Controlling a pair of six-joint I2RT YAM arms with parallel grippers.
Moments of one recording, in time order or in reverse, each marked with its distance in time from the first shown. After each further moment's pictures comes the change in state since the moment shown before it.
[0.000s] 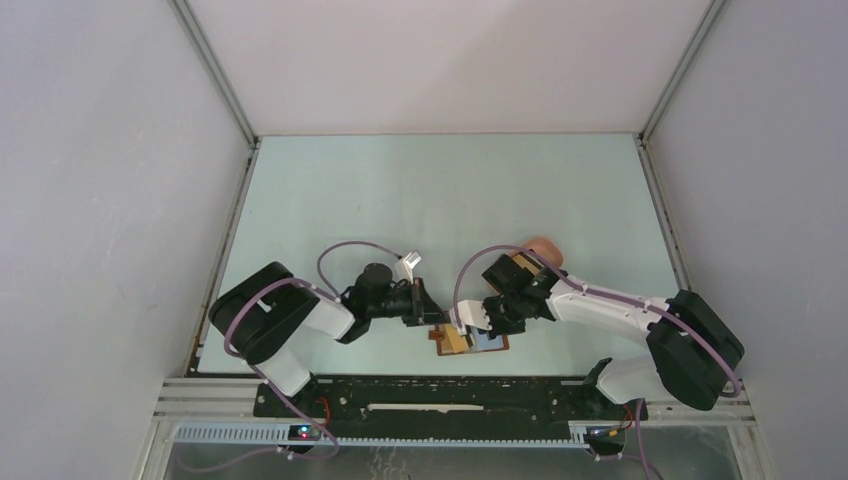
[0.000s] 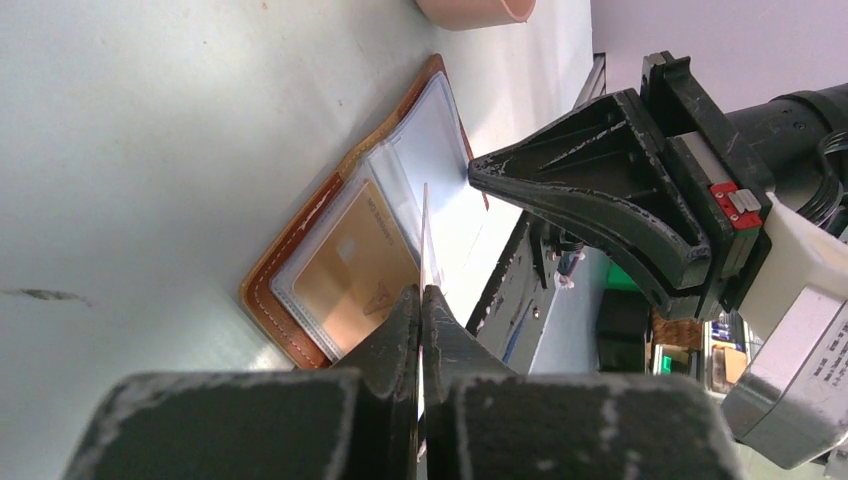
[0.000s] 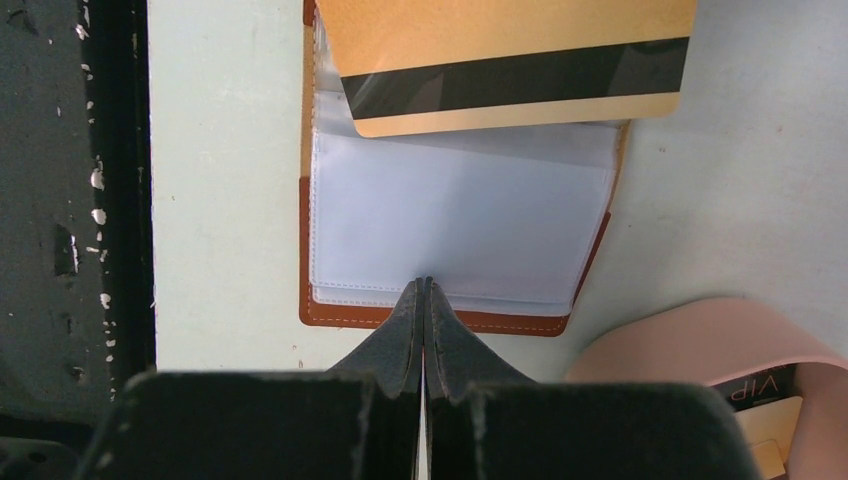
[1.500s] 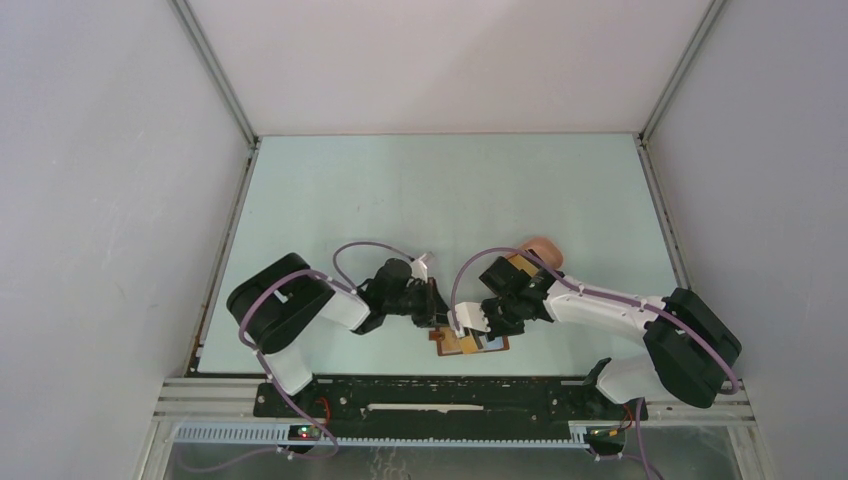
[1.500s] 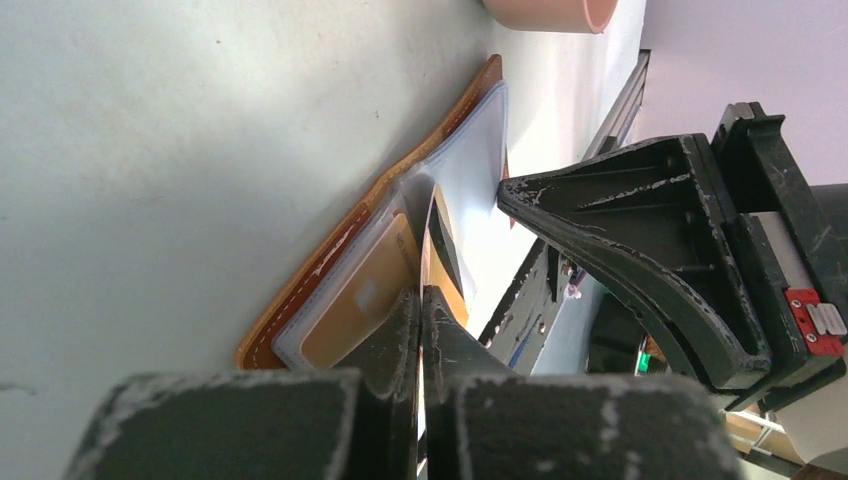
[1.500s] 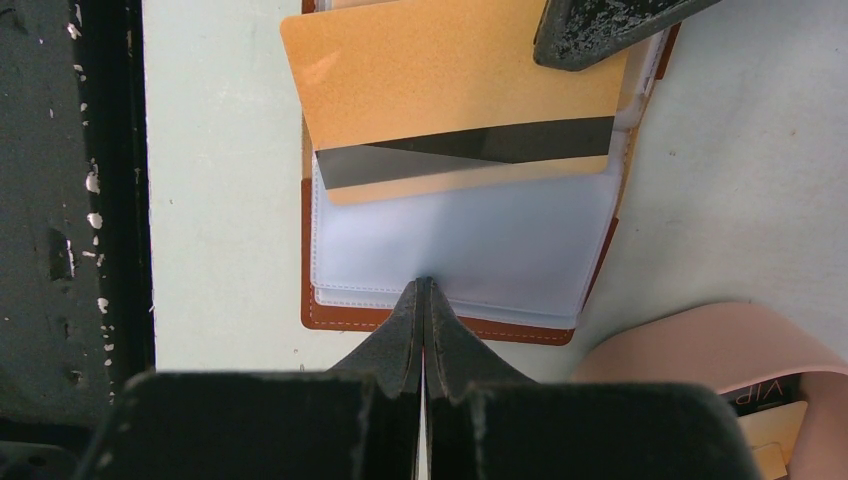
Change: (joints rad) left arm -0.061 0.103 0.126 -0.146 -0.035 -0.051; right arm 0.024 0.018 0.000 0.005 0.028 0.014
